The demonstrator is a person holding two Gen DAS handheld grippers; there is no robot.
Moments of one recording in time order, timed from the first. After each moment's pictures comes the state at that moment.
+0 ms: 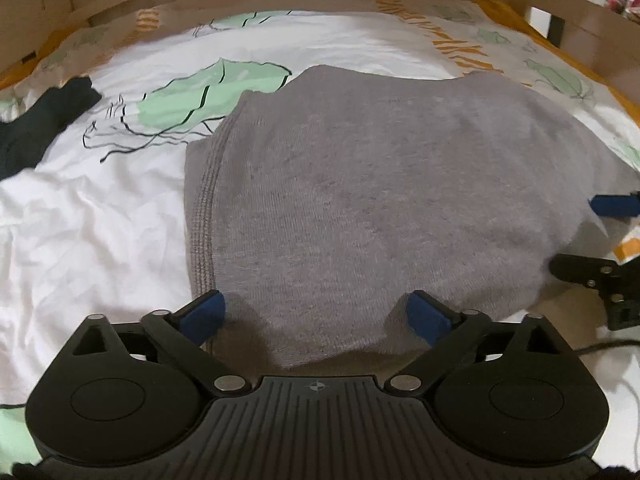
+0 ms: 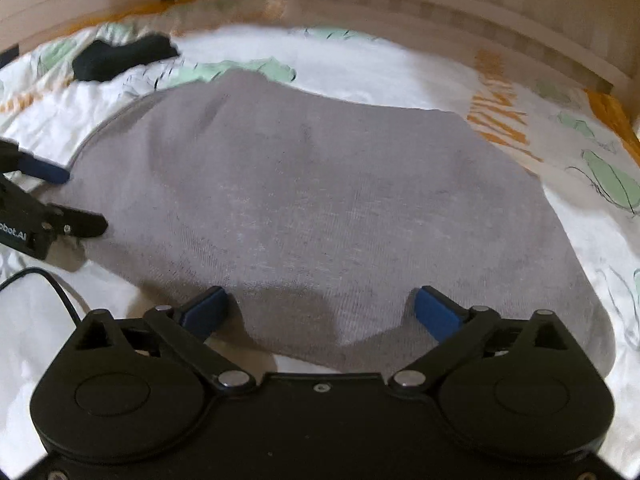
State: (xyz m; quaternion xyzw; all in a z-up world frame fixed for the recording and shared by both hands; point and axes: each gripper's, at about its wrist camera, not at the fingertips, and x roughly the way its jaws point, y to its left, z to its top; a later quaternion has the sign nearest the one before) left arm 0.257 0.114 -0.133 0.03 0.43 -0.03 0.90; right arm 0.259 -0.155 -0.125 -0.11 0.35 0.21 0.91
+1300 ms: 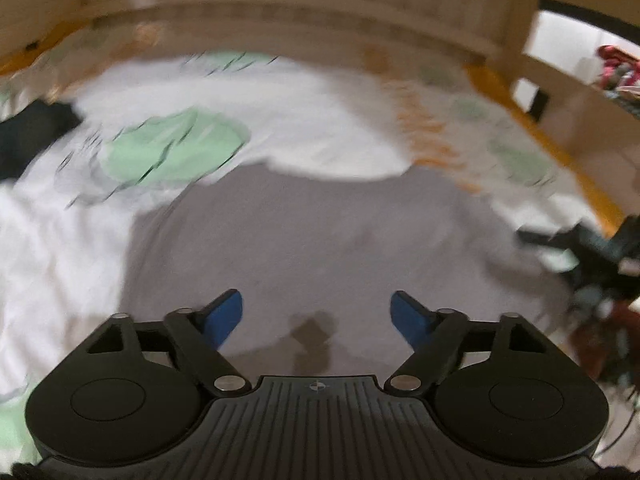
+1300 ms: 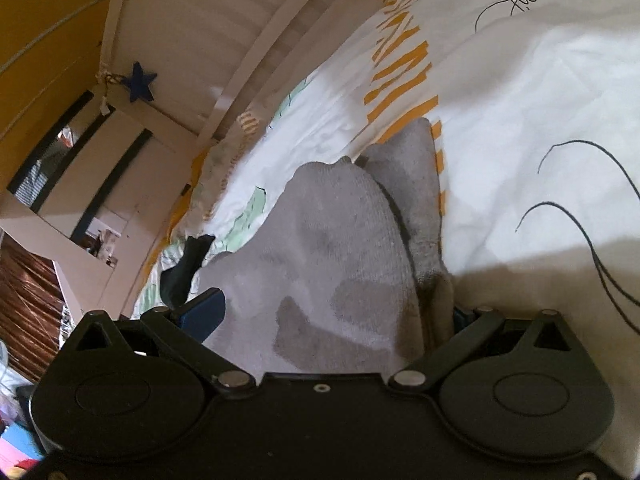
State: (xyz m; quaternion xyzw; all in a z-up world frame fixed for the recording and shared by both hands) left arm 0.264 0.059 -0.059 -0.06 0.37 -0.06 0.92; right arm 0.382 -0.331 -0.155 0.33 0.38 0.30 0.81
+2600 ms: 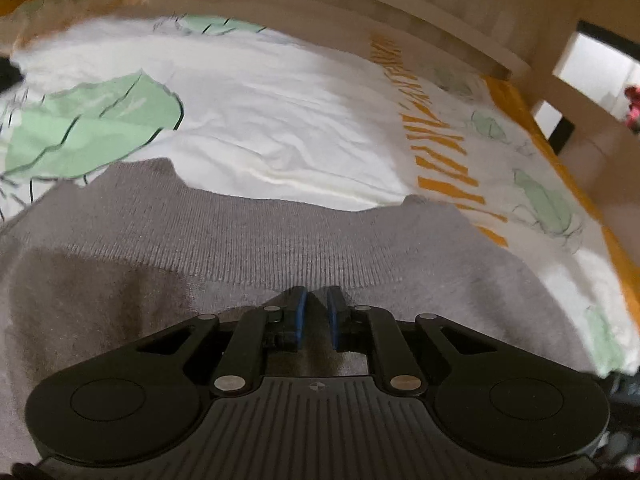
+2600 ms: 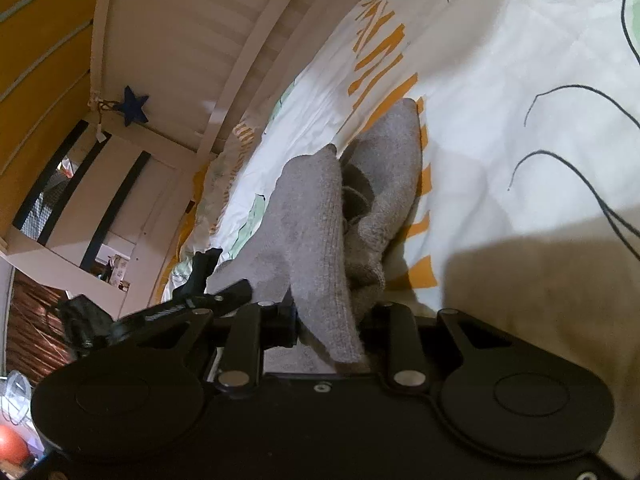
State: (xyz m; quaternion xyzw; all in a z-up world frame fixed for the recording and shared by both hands) left arm 0.390 0.013 -0.130 -0.12 0.39 -0.05 0.91; right arm 0.376 -0.346 -0.173 0.39 0.38 0.30 0.78
